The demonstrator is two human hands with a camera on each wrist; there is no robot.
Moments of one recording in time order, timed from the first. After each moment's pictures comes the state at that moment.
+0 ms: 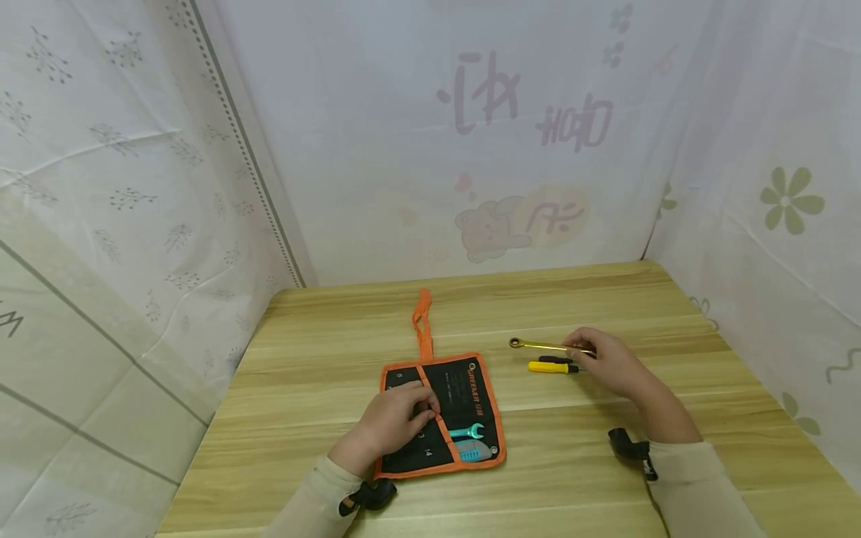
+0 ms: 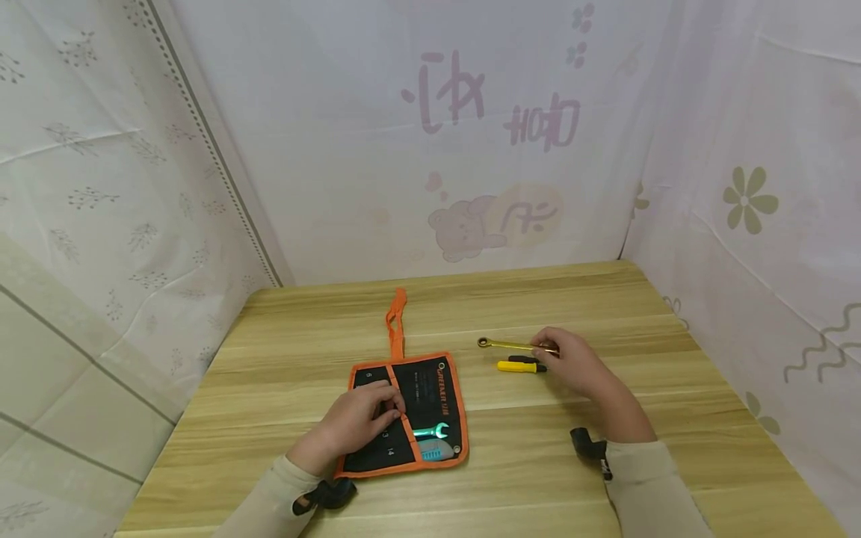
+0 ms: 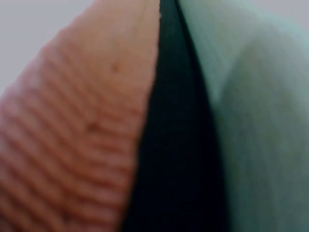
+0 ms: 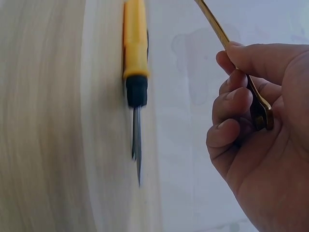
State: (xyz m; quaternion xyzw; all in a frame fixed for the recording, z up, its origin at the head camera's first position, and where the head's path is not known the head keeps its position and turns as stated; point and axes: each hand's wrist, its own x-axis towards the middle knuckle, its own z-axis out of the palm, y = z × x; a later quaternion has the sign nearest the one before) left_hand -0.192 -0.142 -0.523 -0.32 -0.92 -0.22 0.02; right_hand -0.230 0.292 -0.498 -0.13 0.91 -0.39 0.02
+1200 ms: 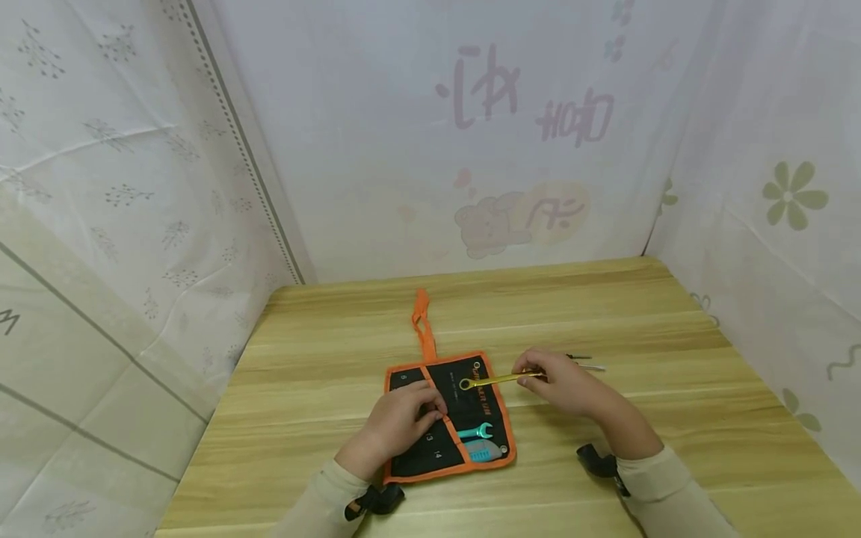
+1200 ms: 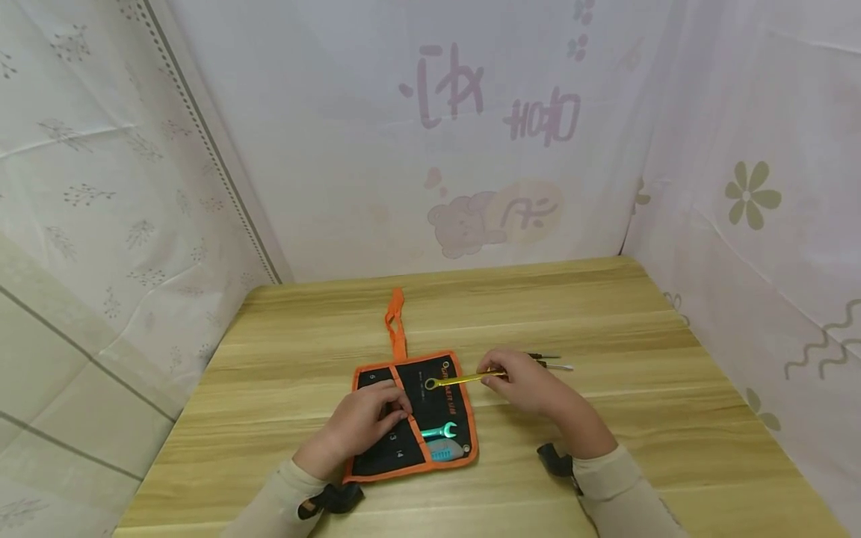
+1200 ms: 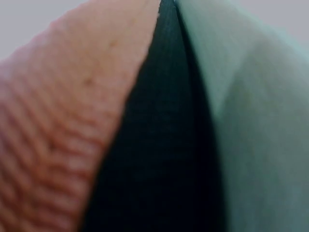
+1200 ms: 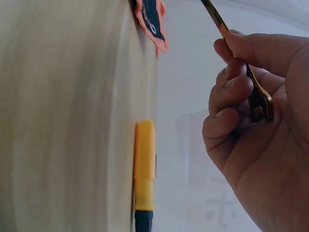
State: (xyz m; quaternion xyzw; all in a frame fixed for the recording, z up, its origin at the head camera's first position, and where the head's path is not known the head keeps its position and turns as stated) left_hand -0.184 -0.130 -0.524 -0.33 -0.92 -0.23 0.05; right_hand -0.208 0.214 -0.496 -0.25 0.88 -0.39 0.07
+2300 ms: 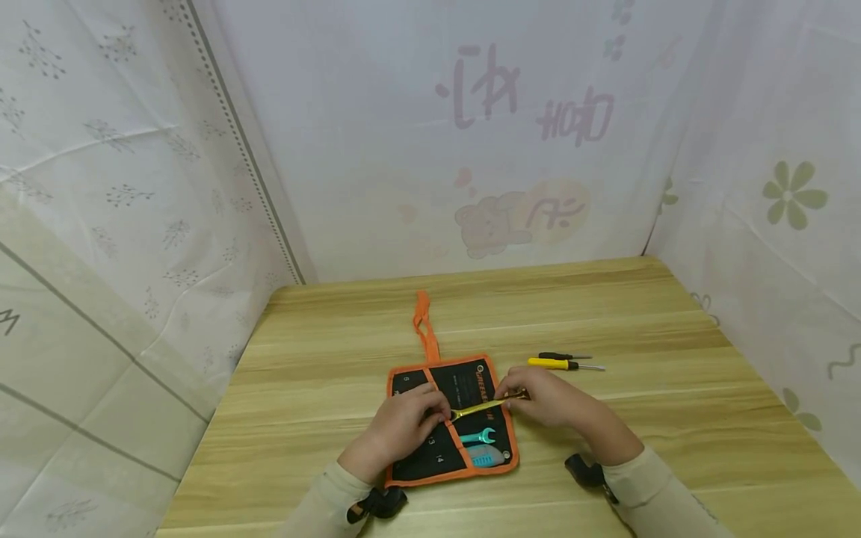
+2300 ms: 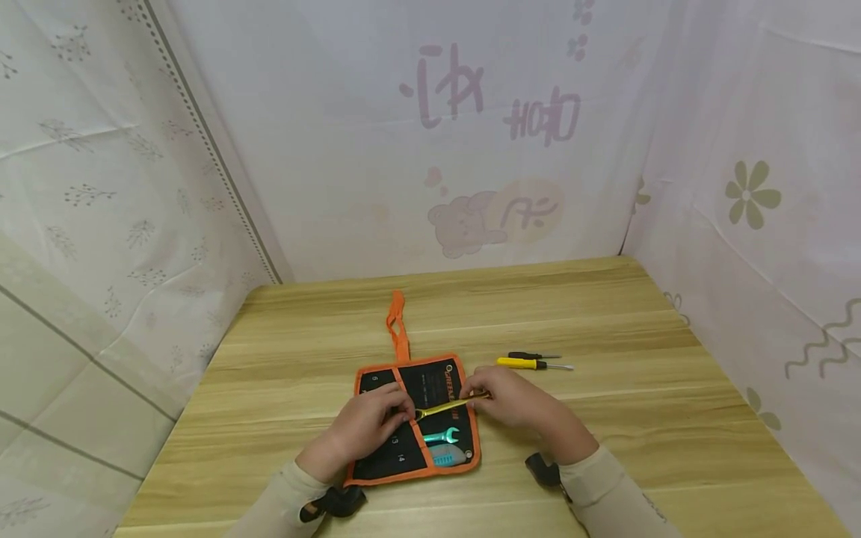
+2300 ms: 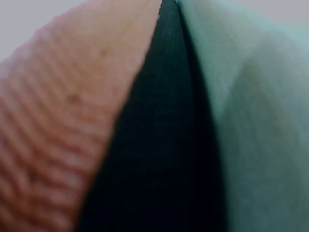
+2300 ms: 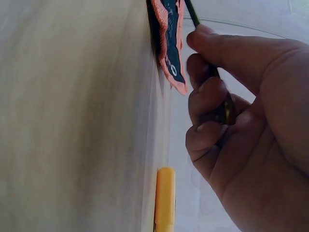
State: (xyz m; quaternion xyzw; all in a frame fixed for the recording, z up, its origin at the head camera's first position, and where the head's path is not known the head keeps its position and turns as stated) left_hand -0.180 -0.126 -0.529 -0.35 -0.91 -0.23 0.06; right_hand -0.205 0.190 -0.516 -0.32 0.88 -0.35 0.10
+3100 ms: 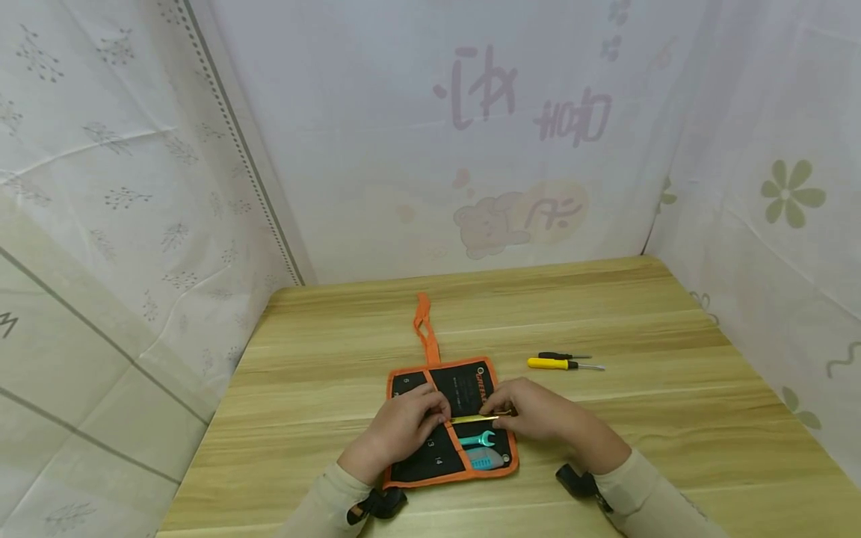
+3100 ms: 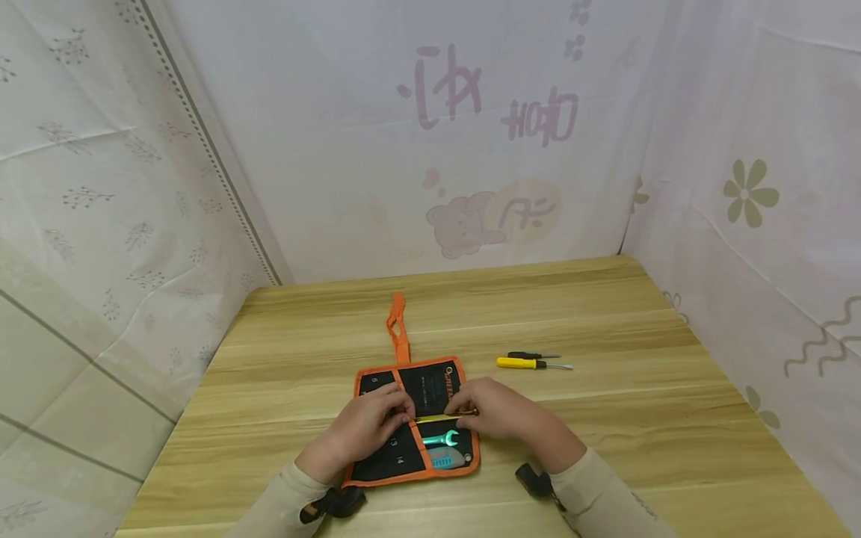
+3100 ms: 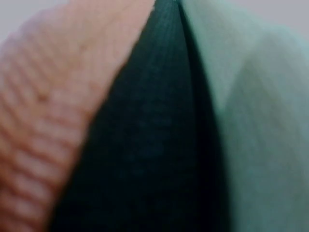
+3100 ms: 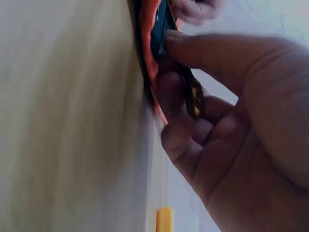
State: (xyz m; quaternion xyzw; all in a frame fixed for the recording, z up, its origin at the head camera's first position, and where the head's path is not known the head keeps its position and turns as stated) left_hand -0.180 -0.126 -0.528 -0.34 -0.91 -0.23 0.02; right_hand -0.195 0.168 -0.516 -0.33 0.86 -0.35 0.16
